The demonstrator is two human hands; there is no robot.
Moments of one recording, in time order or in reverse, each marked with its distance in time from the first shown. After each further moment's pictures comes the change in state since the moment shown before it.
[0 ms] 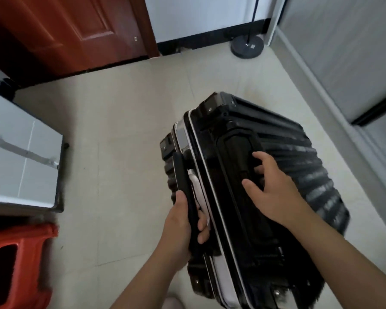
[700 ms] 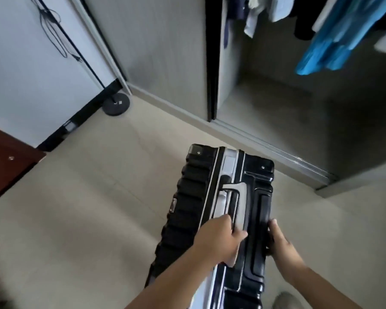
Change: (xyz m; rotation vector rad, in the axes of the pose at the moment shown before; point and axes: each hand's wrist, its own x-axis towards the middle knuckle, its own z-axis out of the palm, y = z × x) left_hand -0.084 0.016 0.253 1.777 -0.732 0.223; right_hand -0.210 0.133 -0.075 1.125 0.509 0.839
